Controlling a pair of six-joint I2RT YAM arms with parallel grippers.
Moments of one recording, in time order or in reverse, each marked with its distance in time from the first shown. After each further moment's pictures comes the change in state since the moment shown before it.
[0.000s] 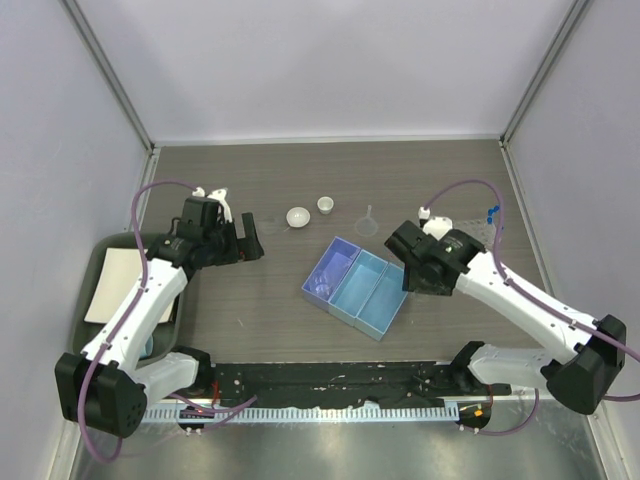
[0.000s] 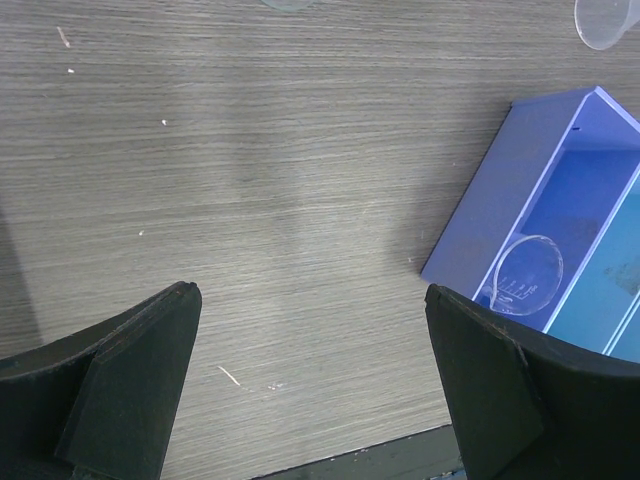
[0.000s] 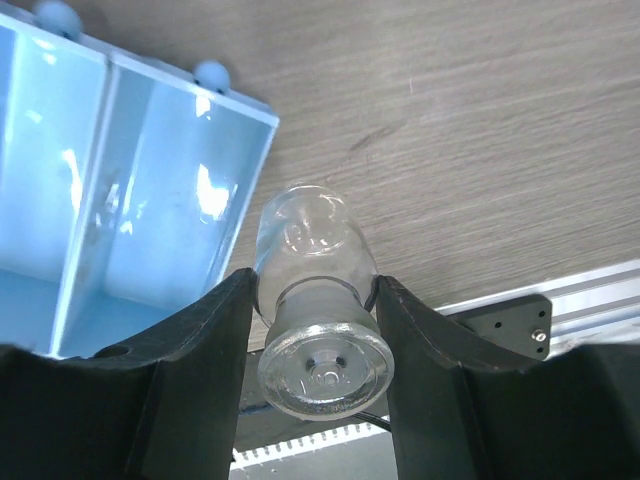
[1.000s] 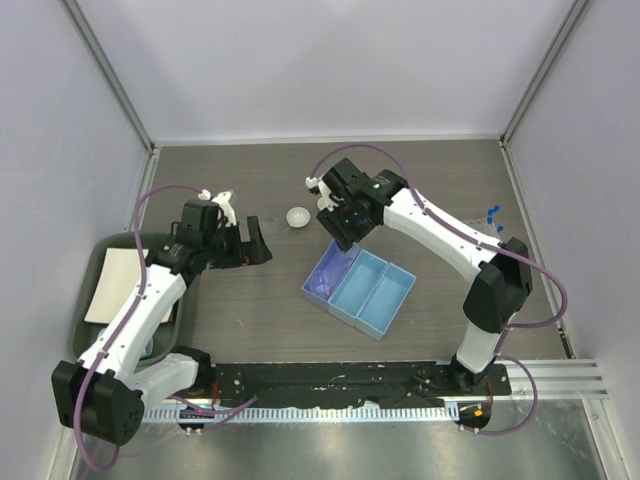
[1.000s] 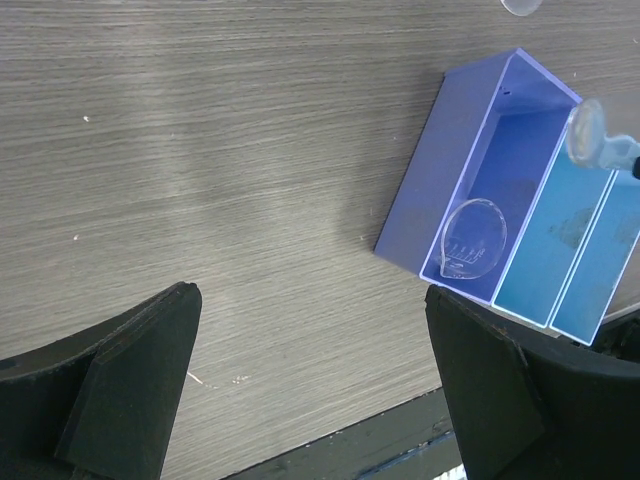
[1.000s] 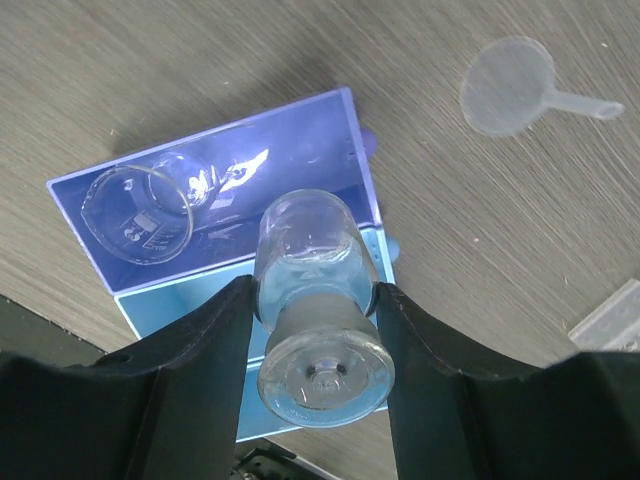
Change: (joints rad) left arm -0.018 -0.043 -0.024 0.022 0.117 -0.008; right arm 0.000 0.587 0.639 0.193 -0.376 -0.885
